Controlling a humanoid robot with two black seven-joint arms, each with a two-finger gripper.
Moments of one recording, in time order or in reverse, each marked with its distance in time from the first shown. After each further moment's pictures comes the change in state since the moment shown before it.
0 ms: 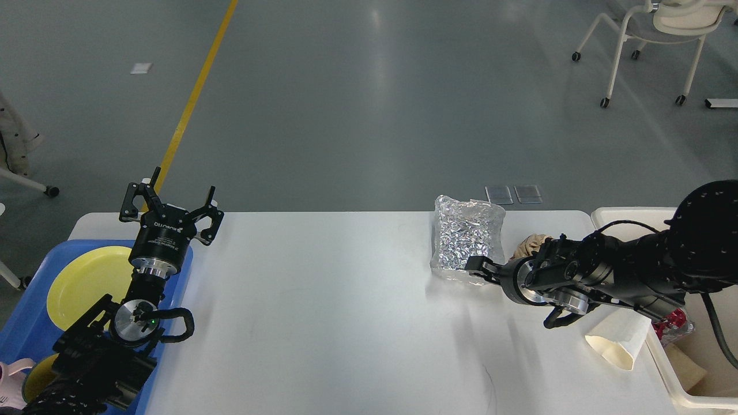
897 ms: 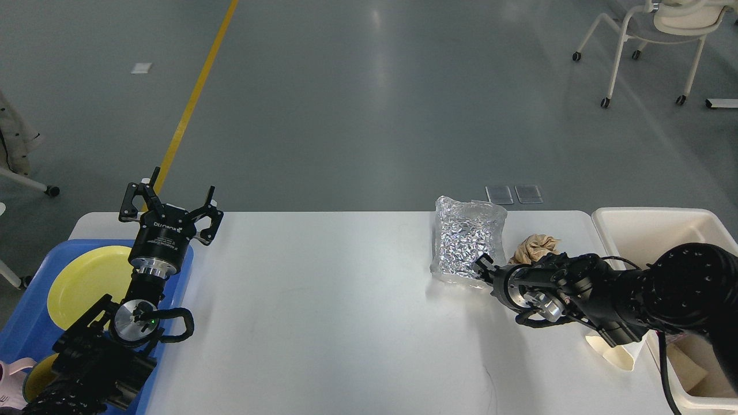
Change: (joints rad) left arm 0.000 0.000 -0.002 0.000 0.000 0.000 0.000; right arm -0.263 0.055 0.198 -0.365 0.169 0.036 -0.059
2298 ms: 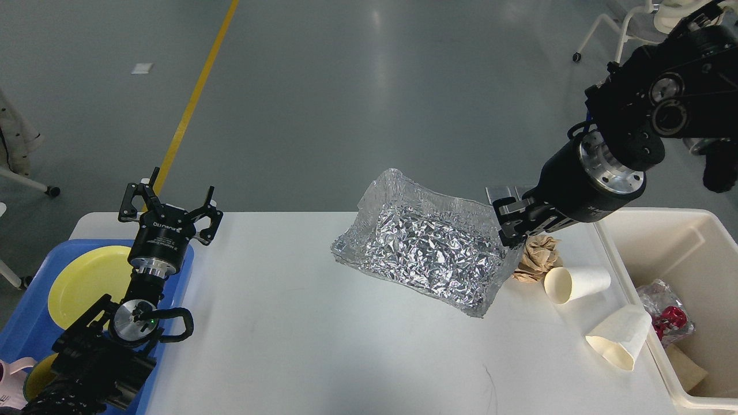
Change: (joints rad) left arm 0.000 0.001 0.000 0.000 0.000 0.000 0.000; right arm 1.267 -0.332 -0.227 0.970 -0.574 0.680 0.048
